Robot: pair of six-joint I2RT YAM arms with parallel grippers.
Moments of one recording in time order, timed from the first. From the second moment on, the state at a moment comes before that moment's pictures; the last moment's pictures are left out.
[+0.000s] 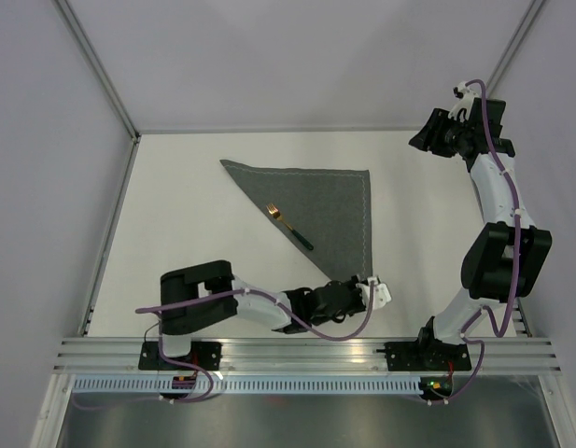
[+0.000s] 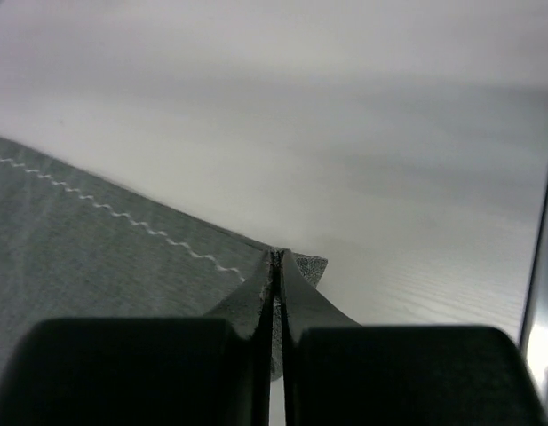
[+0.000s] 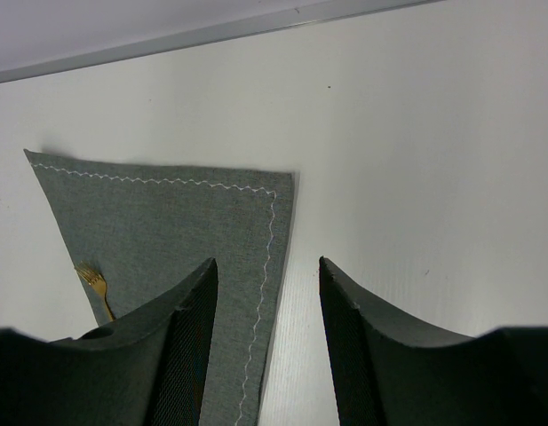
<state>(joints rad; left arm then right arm) -1.41 1.91 0.87 0.75 -0.28 0.29 -0.19 1.73 1.59 -0.46 -0.47 0.19</state>
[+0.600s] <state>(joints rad) -0.95 1.66 0.84 0.61 -0.25 -0.16 -0.19 1.76 1.59 -0.47 -0.48 0.19</state>
